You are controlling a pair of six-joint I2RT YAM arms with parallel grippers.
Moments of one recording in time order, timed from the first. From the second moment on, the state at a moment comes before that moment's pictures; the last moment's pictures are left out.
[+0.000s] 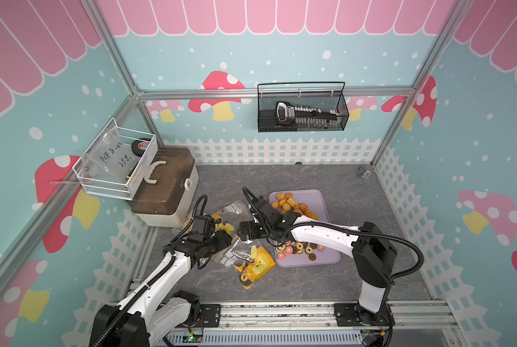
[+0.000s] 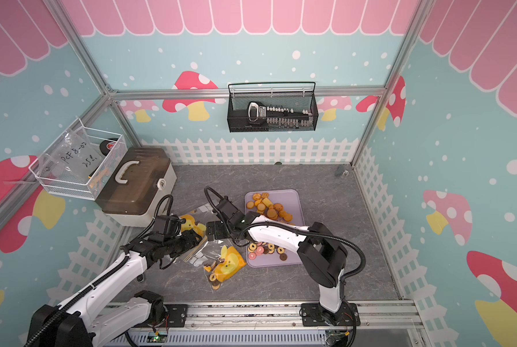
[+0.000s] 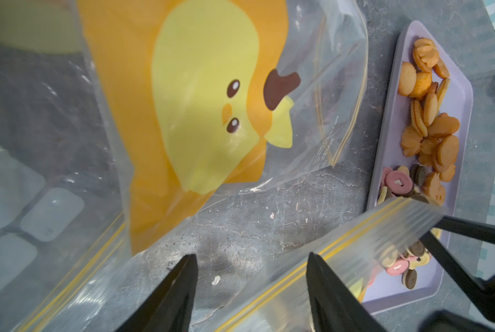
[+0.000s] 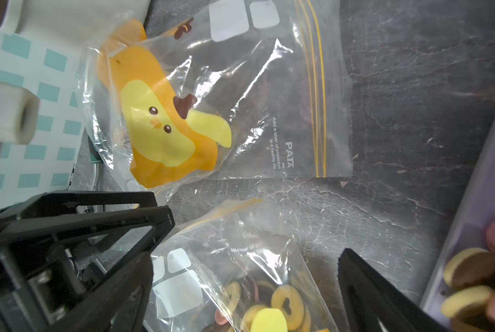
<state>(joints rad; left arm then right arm) -0.25 1.01 0.57 -0.53 0.17 -0.72 0.98 1.87 1.39 -0.40 -0.05 0.69</state>
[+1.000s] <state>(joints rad) -0.25 0.95 0.59 -0.61 0.08 -0.72 0.98 1.94 1.44 -0.39 0.00 0.60</state>
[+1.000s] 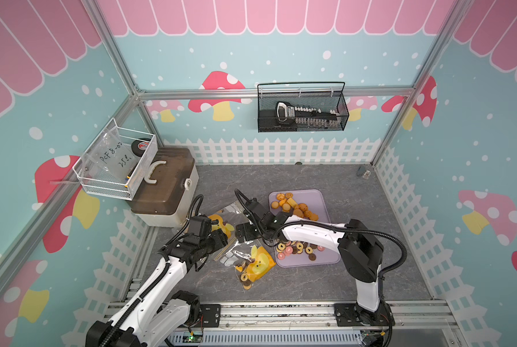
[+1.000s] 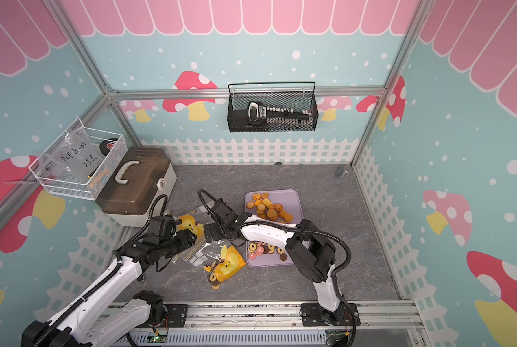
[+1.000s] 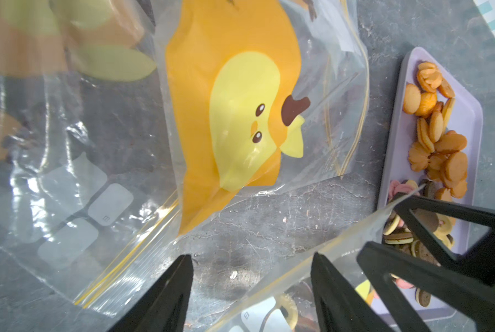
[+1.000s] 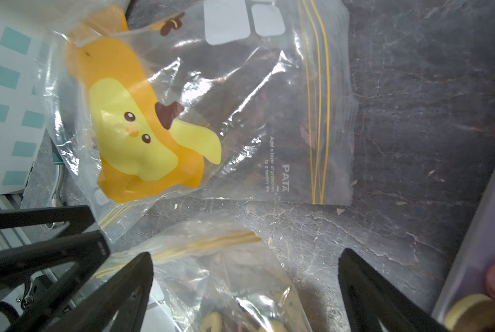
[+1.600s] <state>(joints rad) -0.28 0.95 0.57 -0.59 0.10 -0.73 0.98 1.94 1.47 -0.36 -0.01 0.58</state>
